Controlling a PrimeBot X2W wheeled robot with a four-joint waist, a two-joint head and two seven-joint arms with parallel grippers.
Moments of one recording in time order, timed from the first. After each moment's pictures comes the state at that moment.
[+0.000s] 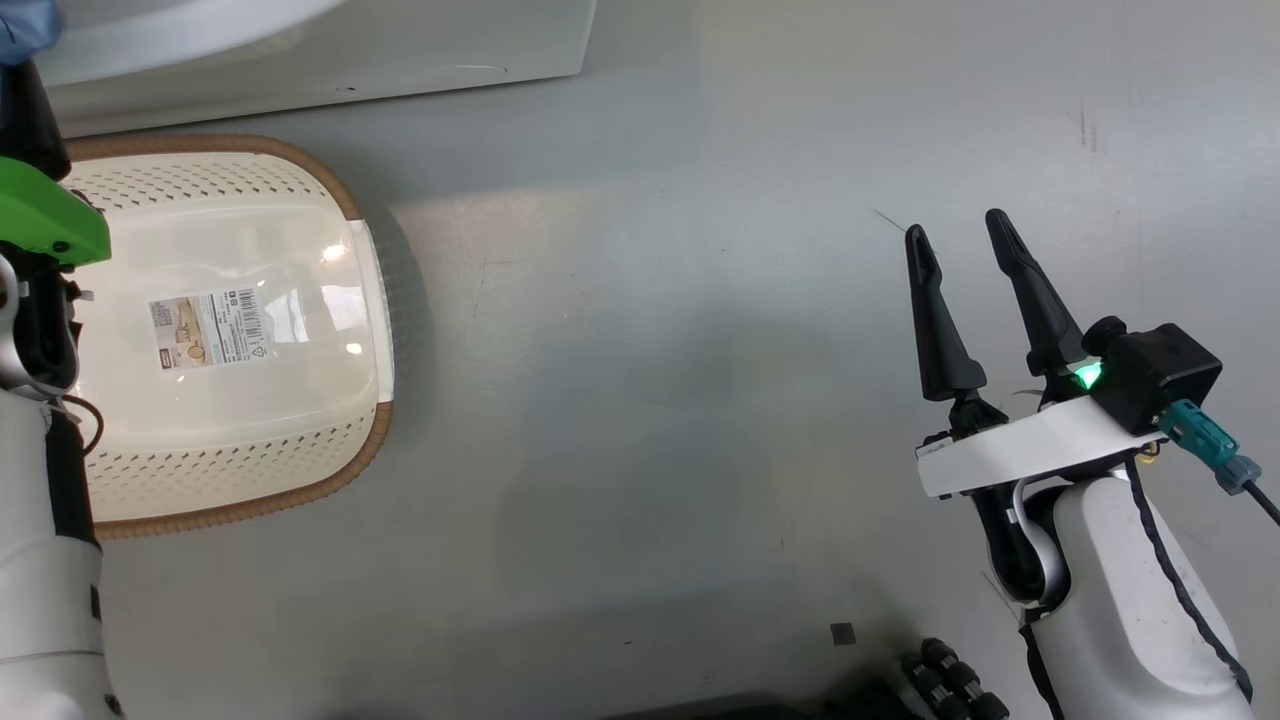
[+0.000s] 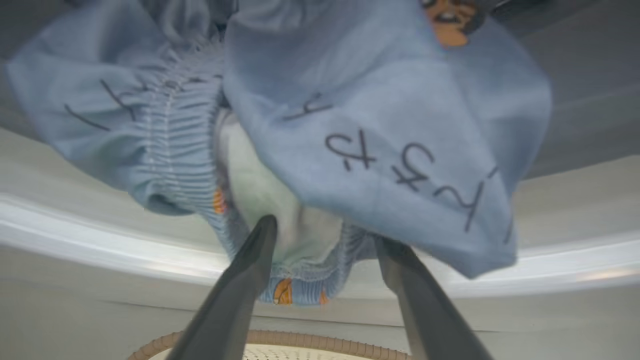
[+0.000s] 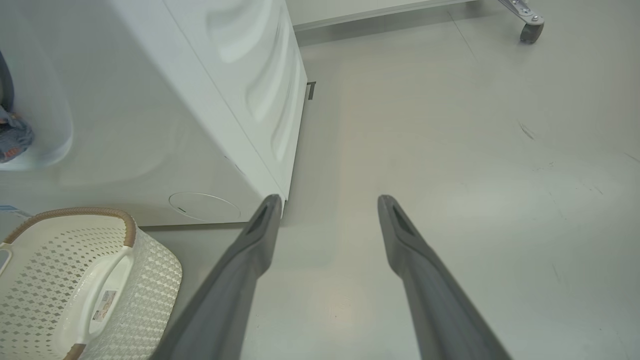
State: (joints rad) left arm -0.75 0.19 0.17 0.51 -0.31 -0.11 -0.05; right arm -0.30 -0.06 0.23 0.15 0.31 0.12 -0.26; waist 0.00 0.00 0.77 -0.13
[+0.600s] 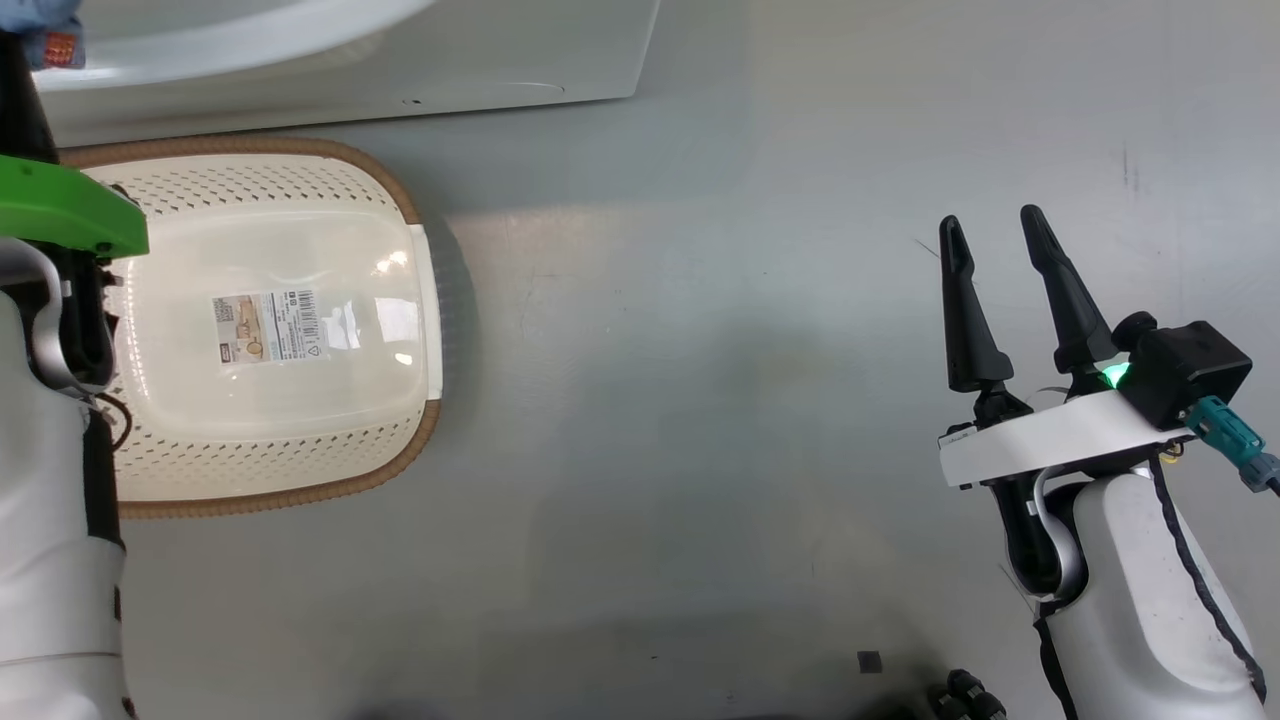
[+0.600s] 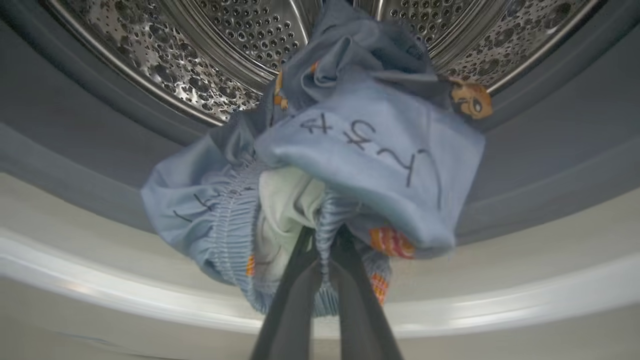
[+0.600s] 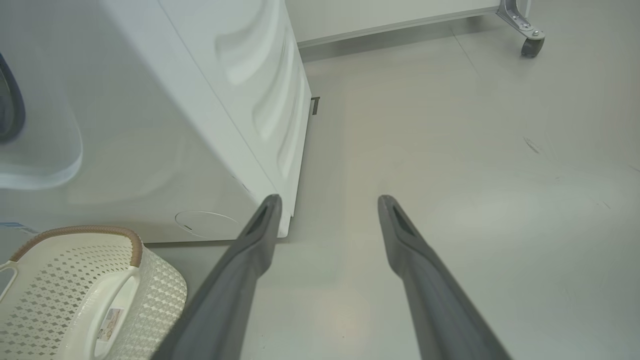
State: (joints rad) left arm -0.75 0.17 0.10 0.52 -0.30 -0.12 -0.19; right arm -0.30 -0.06 0.18 0.16 0.31 0.12 -0.26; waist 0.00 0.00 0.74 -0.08
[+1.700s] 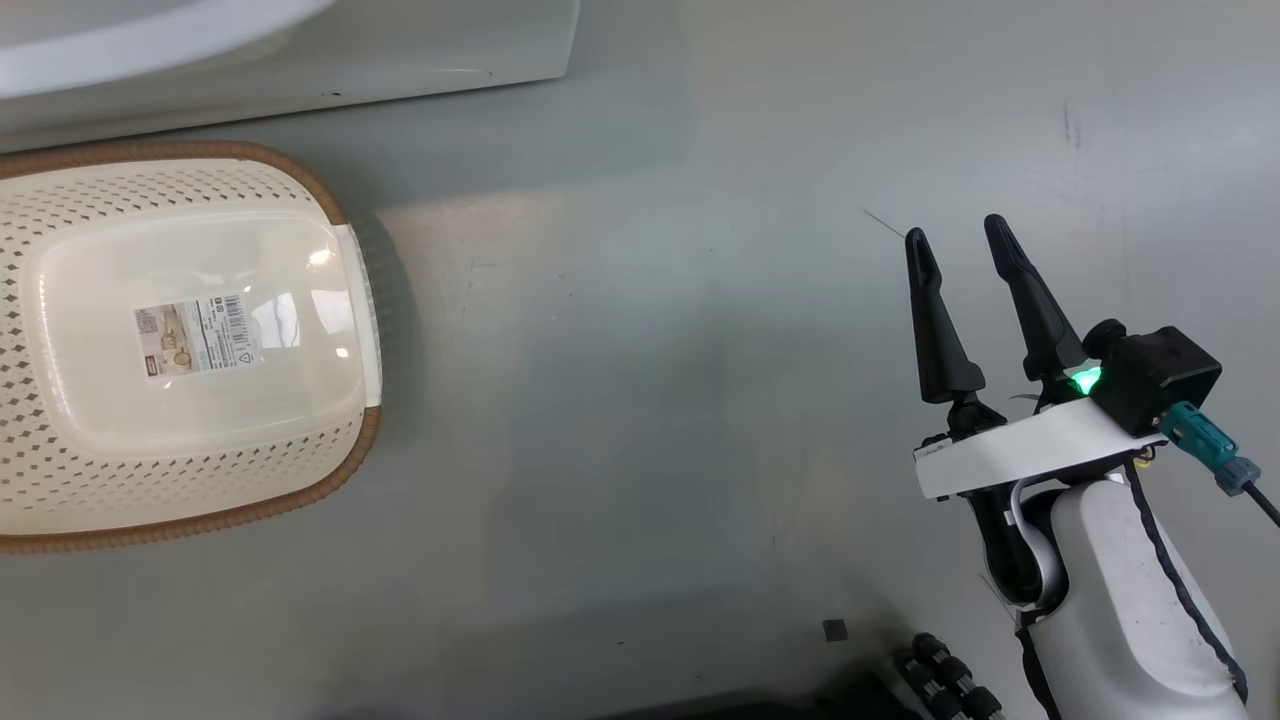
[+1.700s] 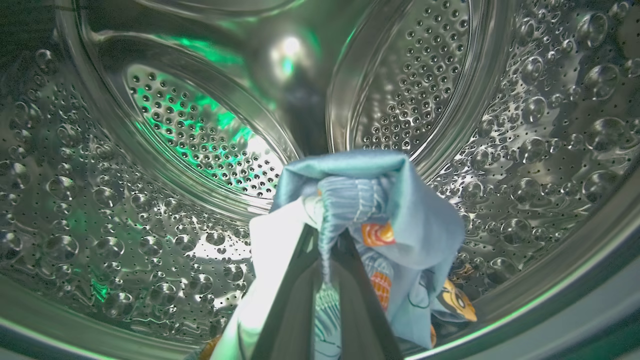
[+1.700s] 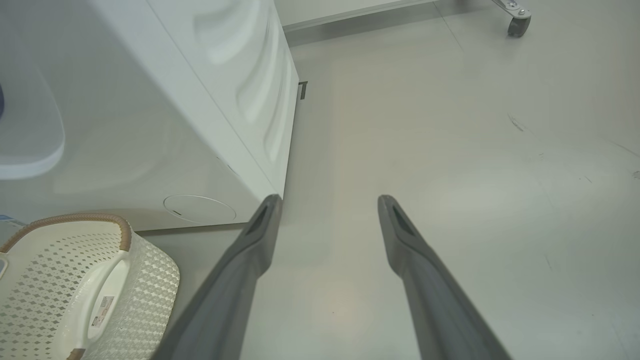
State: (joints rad) left arm -1.11 0.34 0.05 0.48 -0.24 -0.12 -0.03; right arm -0.30 -0.06 0.23 0.16 0.33 0.12 -0.26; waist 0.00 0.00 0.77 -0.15
